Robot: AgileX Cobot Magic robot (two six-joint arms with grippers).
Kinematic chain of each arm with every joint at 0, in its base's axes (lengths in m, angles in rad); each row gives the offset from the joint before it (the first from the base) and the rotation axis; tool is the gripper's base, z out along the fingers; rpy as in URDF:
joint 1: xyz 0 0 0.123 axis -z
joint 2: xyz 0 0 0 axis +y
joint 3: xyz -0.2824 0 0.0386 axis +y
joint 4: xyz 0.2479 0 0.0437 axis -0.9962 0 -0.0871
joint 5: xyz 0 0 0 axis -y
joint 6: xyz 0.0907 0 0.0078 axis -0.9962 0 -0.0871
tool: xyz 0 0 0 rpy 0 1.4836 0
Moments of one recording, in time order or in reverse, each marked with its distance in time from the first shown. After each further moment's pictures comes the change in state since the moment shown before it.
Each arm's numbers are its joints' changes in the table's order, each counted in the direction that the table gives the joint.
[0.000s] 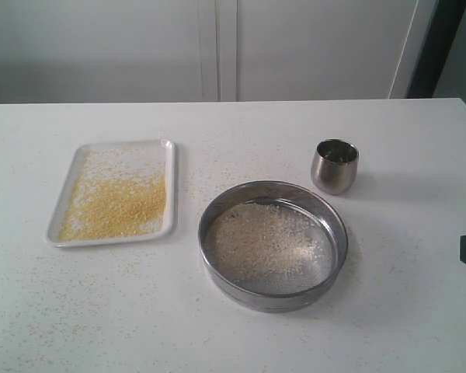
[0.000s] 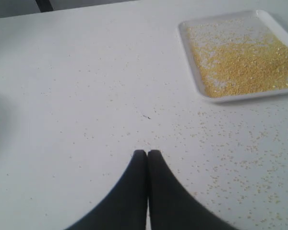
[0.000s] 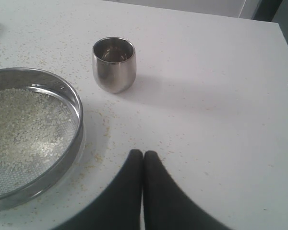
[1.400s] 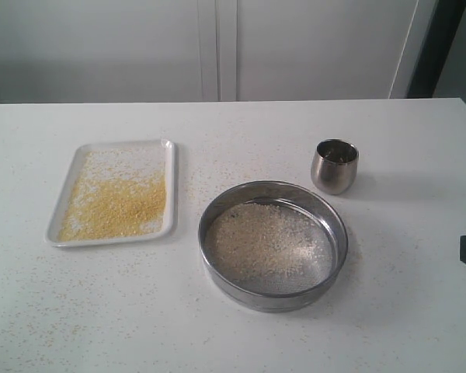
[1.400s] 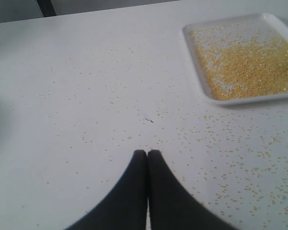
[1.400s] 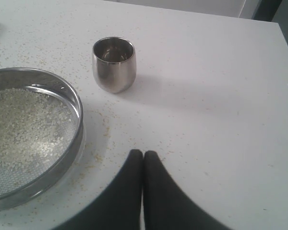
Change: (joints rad) left arm -0.001 0.000 0.128 0.003 0.182 0.000; right arm 0.000 0.000 0.000 0.000 0.000 0.000
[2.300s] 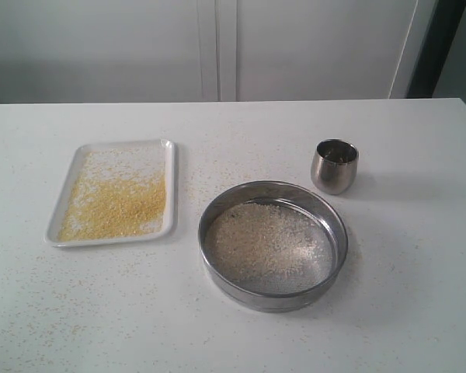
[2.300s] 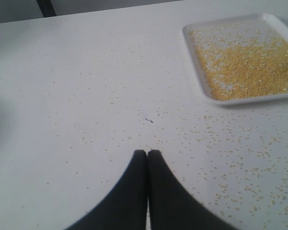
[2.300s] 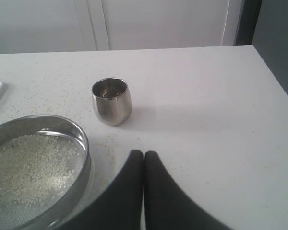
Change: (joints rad) left arm 0.000 0.000 0.000 0.000 0.000 0.000; right arm 0.000 -0.268 0.057 0.127 -0.033 -0.279
